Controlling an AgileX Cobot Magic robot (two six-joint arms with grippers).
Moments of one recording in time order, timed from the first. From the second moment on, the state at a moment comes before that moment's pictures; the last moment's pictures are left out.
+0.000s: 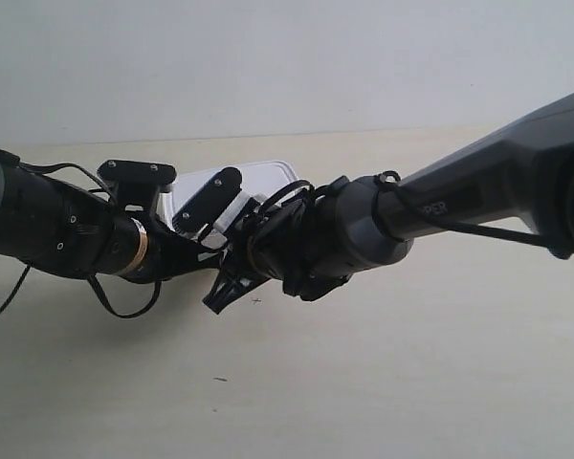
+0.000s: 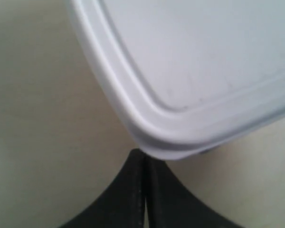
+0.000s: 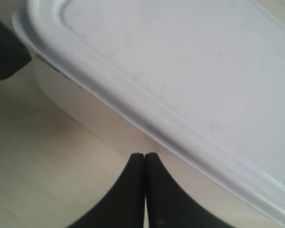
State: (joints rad) left arm -0.38 1.99 -0.97 1.58 0.17 -1.86; right arm 0.79 2.20 -1.29 -1.74 0.31 1.49
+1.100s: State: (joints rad) left arm -0.35 2.05 -1.10 1.57 0.13 -1.84; right arm 0.70 2.22 -1.30 -1.68 0.29 1.39
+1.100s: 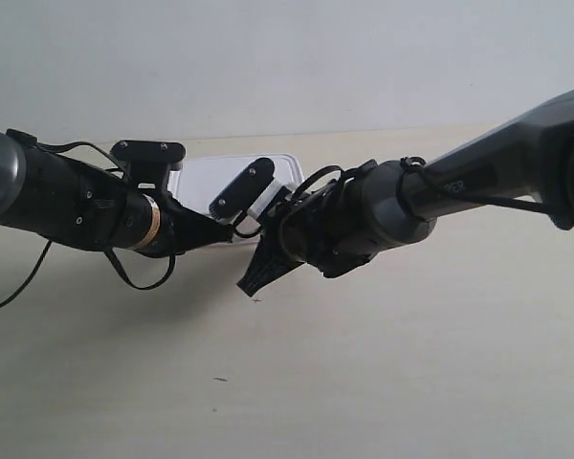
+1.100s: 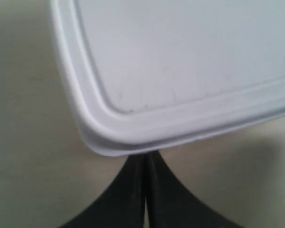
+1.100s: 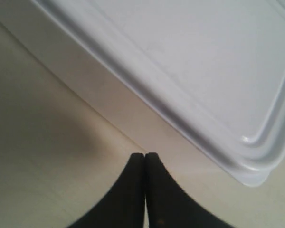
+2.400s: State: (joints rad) left arm -0.28 2.14 -1.22 1.59 0.06 -1.79; right arm 0.62 2.27 -1.41 -1.74 0.21 1.38
